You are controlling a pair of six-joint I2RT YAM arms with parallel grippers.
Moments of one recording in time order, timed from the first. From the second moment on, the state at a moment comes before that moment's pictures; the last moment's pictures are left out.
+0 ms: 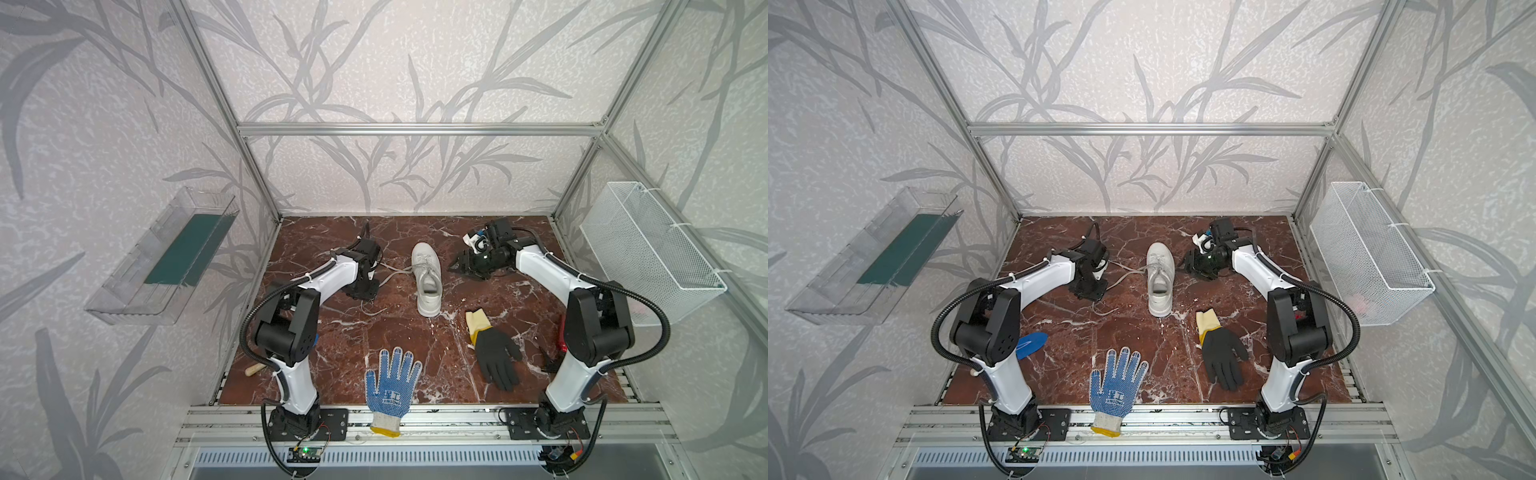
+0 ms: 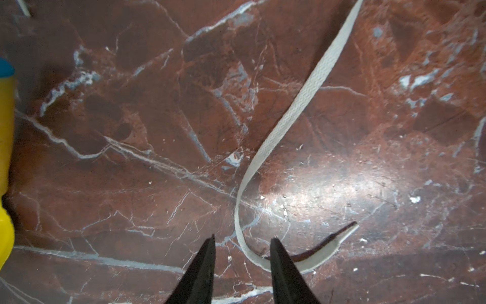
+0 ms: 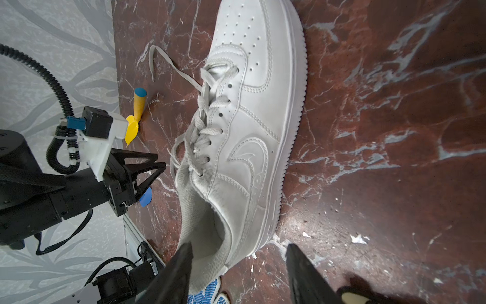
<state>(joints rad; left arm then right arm) -0.35 1.83 1.26 -0.81 -0.09 -0.08 0.25 1.80 1.36 -0.63 -0.64 0.43</state>
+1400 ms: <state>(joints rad) -0.37 1.88 1.83 -0.88 0.02 -0.16 0.19 1.77 1.34 -0.65 -0.67 0.41</state>
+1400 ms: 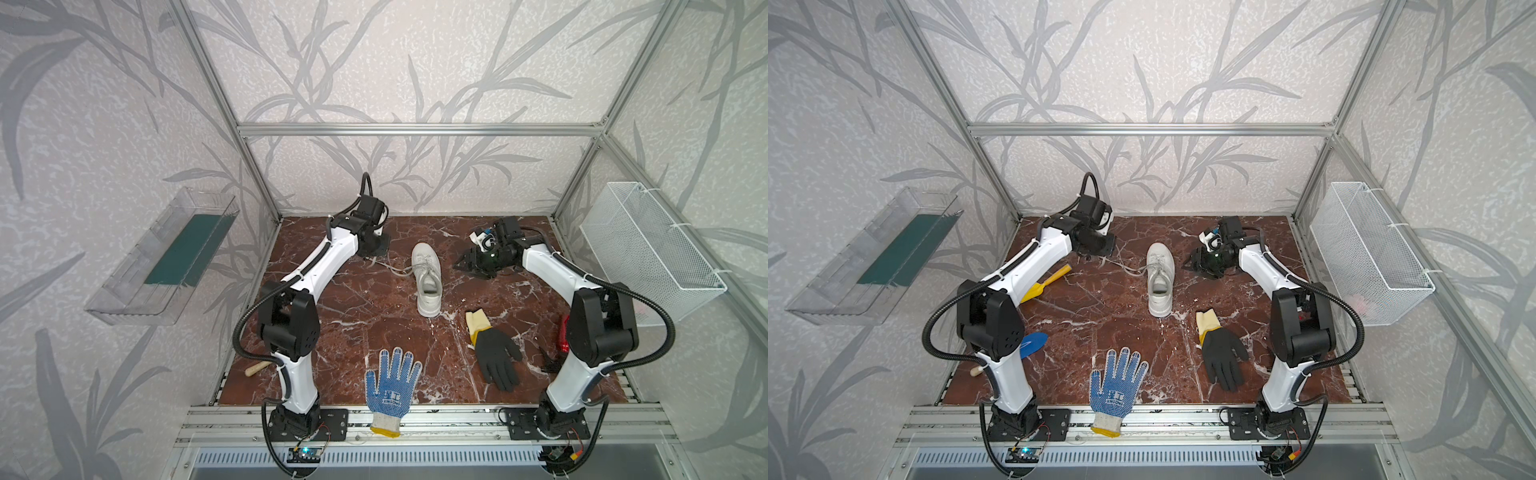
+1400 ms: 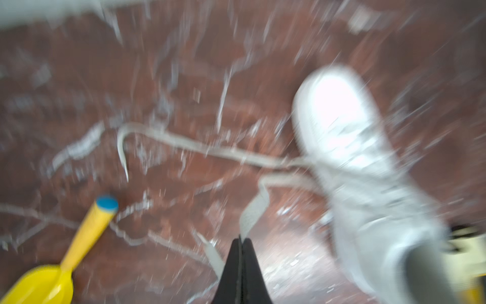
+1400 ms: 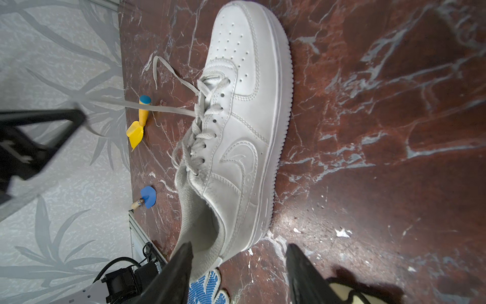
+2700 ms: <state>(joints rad) -0.78 2.57 2.51 -0.69 0.40 -0.42 -0.14 1.47 1.13 -0.64 -0.64 0.40</state>
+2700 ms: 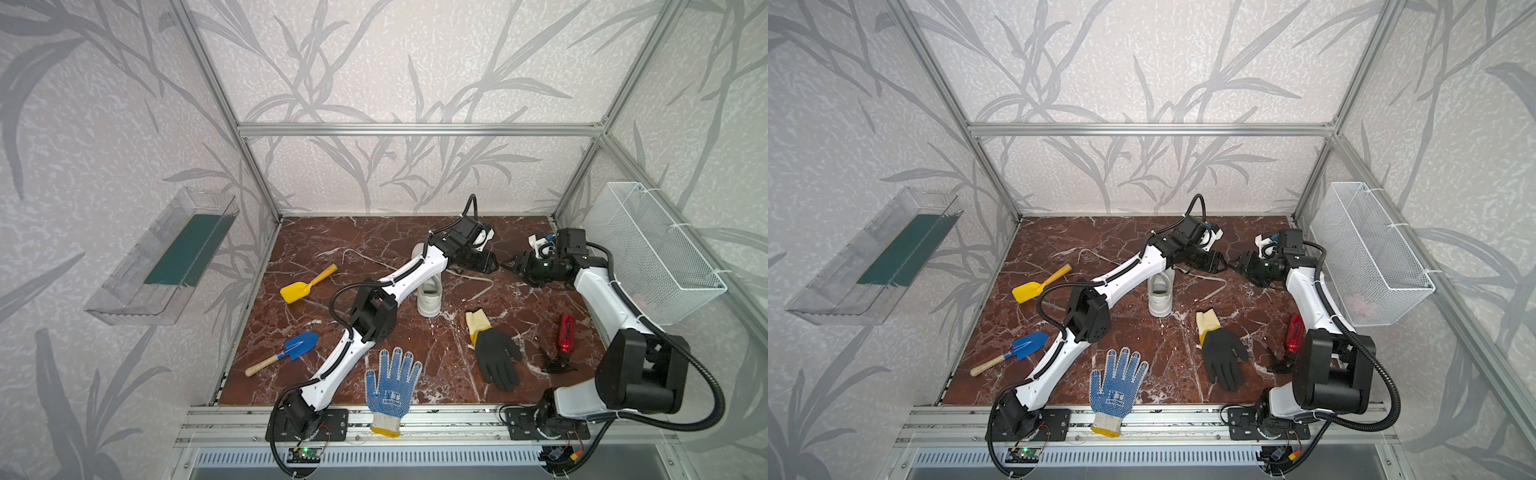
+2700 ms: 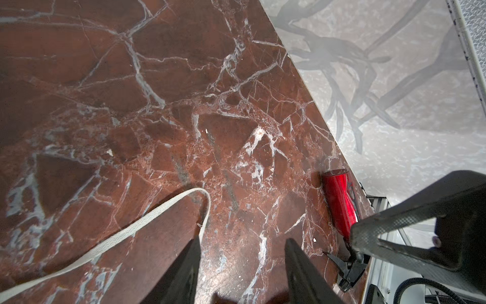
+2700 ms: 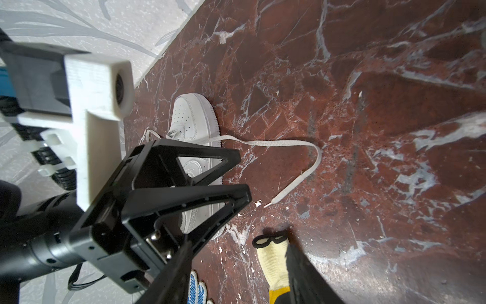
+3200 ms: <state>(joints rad) -0.62 2.41 2.42 -0.71 0.32 -0.33 -0.02 1.59 1.14 -0.72 -0.41 0.65</state>
